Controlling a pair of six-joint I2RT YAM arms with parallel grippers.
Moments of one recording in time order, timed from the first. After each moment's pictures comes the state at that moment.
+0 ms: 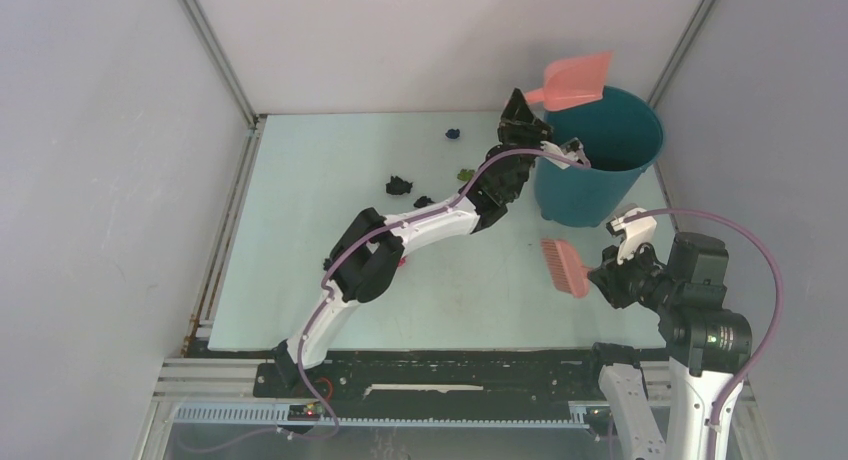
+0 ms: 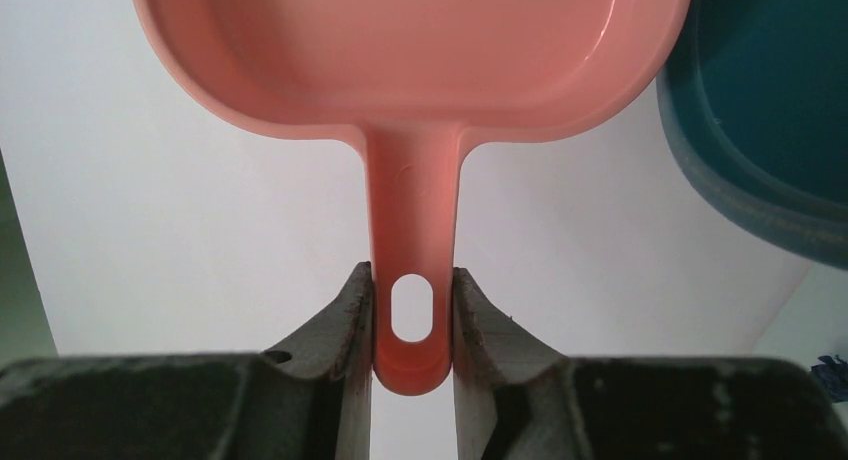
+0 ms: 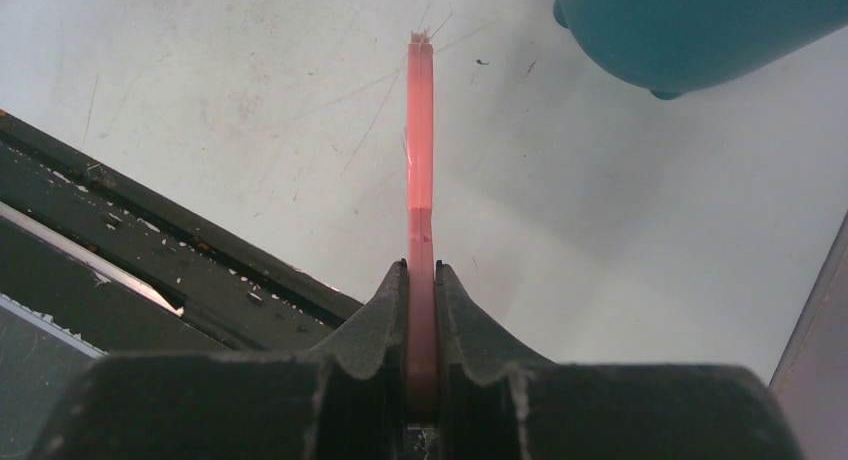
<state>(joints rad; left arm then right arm) -0.94 2.31 1.93 0.74 -0.51 1.63 -0.13 0.59 1.13 -1.26 -0.50 -0.38</state>
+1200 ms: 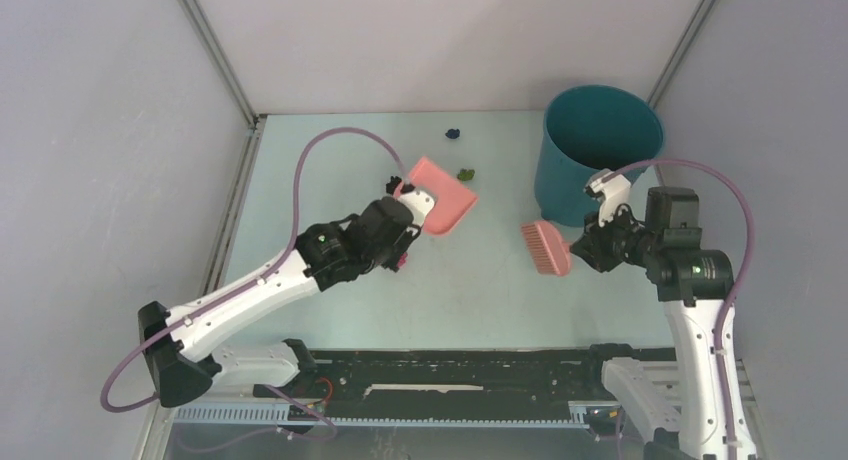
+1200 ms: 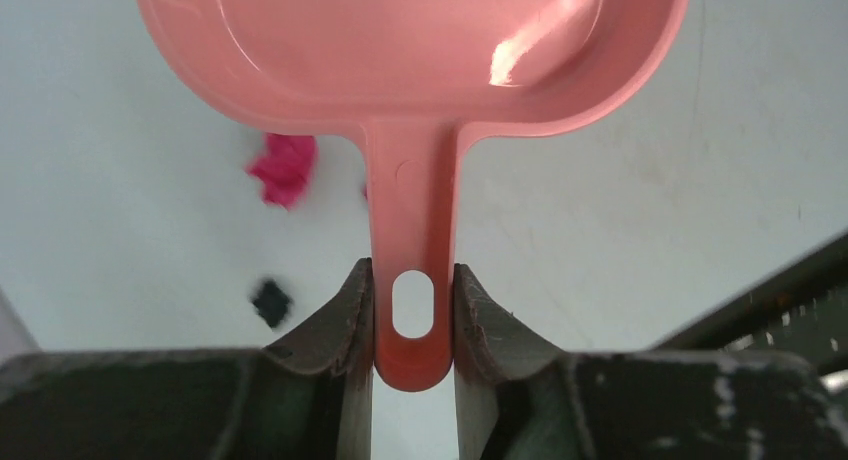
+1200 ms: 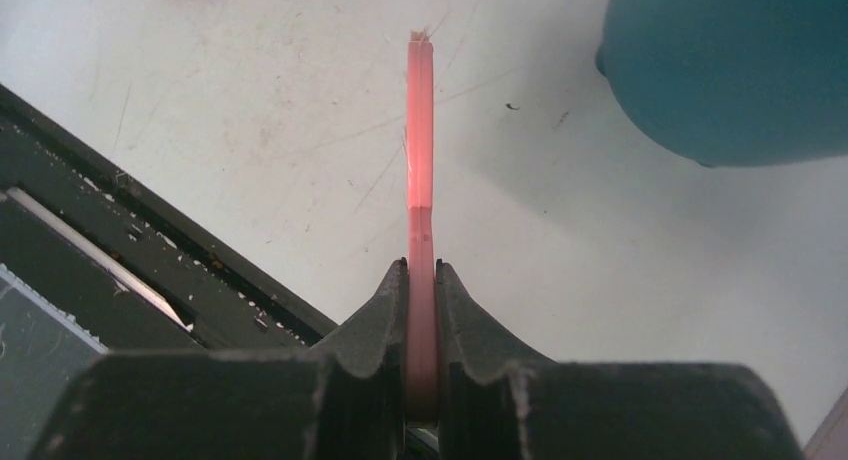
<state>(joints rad) -0.95 1.19 1.20 -0.74 -0.39 -0.04 -0.03 0.80 1.14 -1.10 -0.52 -0.35</state>
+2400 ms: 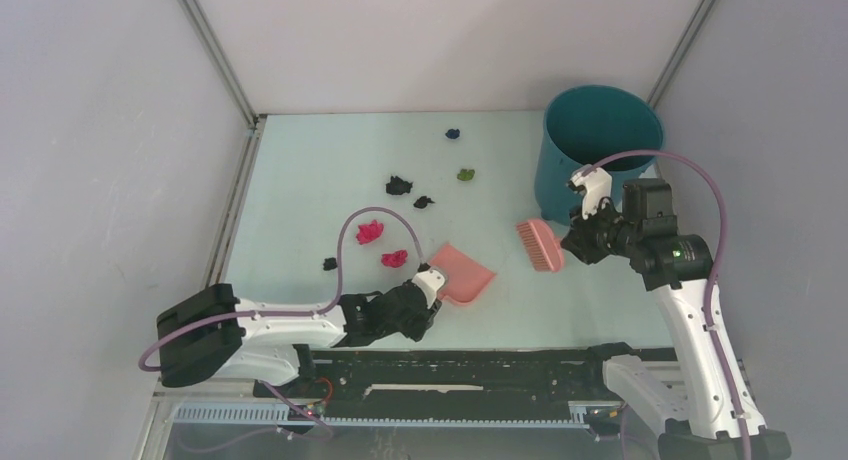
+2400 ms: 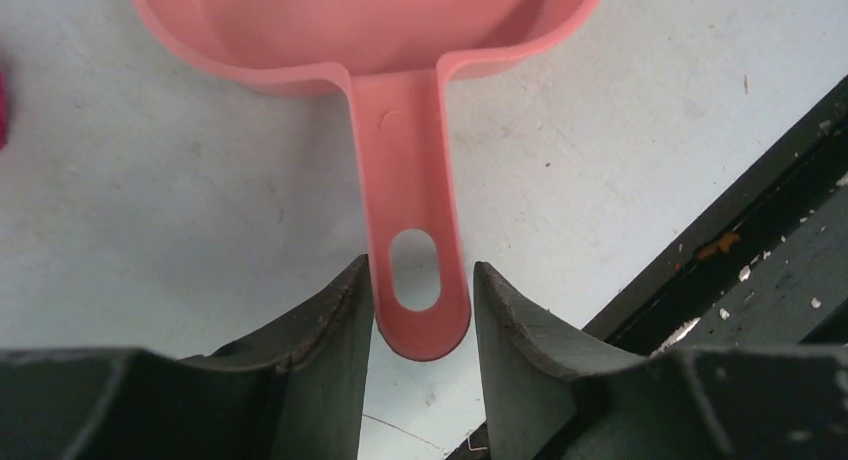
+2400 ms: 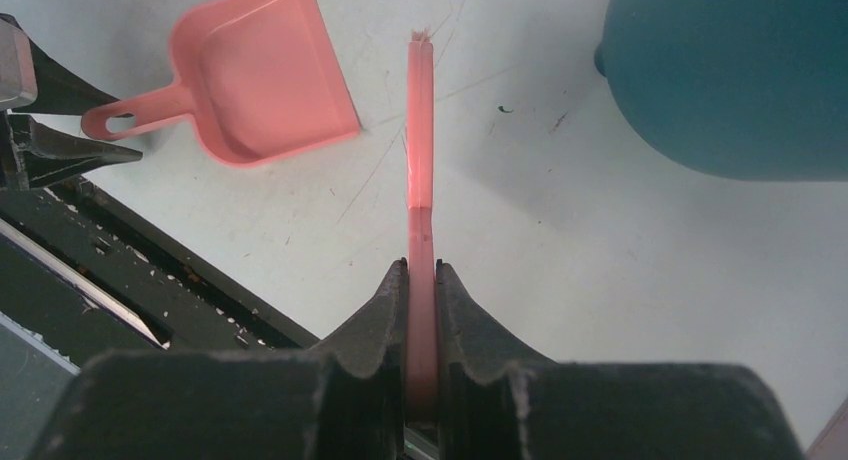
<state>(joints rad) -1.17 1.26 0.45 -0.02 -0.22 -0.37 0.13 0.88 1.09 -0.98 -0.38 -0.27</state>
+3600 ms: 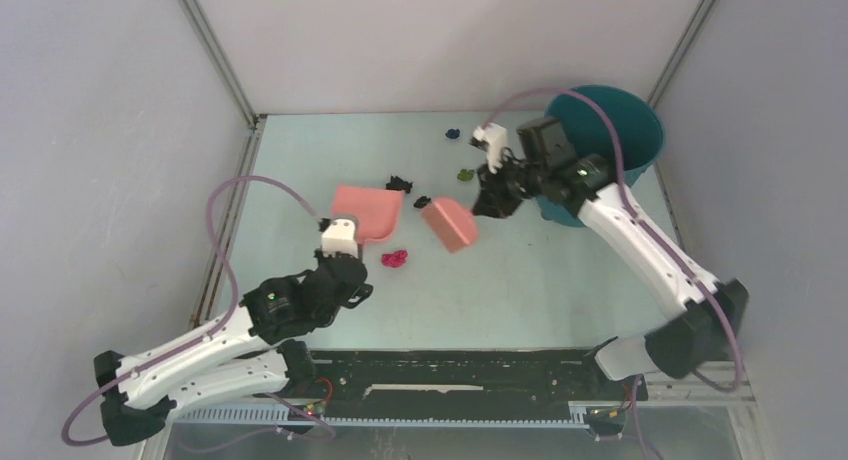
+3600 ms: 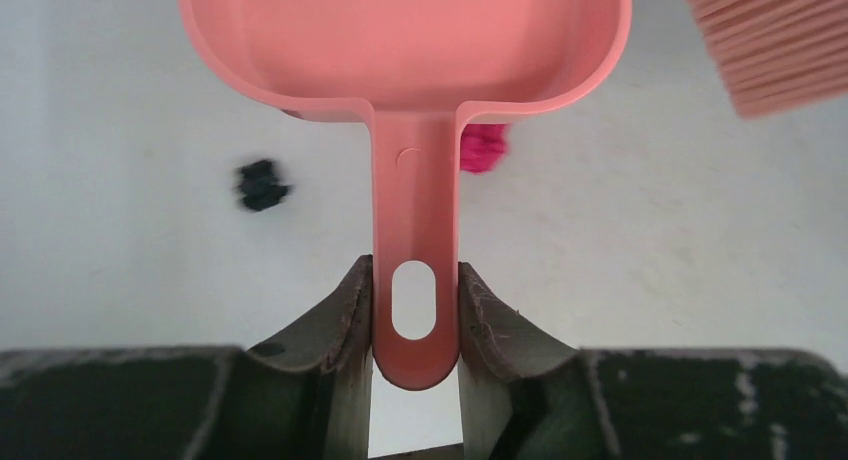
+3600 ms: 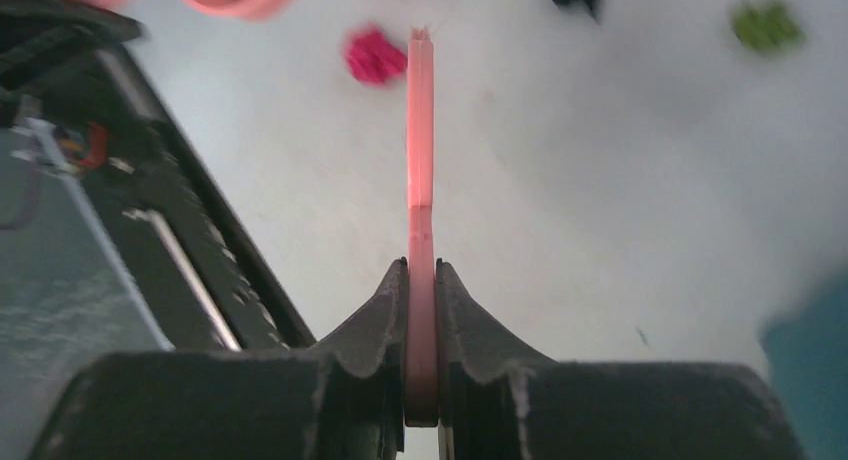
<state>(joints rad) -1.06 0.76 0.74 -0.71 -0.67 -0.61 0.48 1.35 1.38 -0.83 -0.44 -0.17</state>
